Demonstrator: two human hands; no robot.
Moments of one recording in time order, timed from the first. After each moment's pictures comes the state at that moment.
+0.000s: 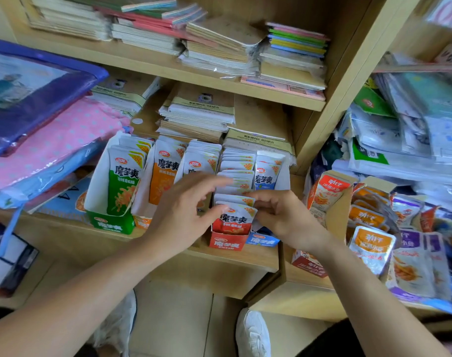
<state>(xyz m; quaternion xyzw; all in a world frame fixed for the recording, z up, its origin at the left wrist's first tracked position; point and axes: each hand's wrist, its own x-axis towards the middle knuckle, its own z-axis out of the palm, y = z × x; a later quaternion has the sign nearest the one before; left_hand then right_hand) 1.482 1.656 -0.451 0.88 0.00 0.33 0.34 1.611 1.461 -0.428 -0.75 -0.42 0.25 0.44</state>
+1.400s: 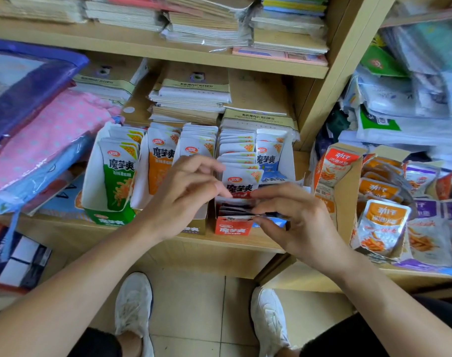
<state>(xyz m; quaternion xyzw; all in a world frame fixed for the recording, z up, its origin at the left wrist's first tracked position) 1.483 1.669 -0.438 0.85 -0.01 0.14 0.50 1.581 1.434 -0.446 -0.76 -0.53 -0.08 0.36</state>
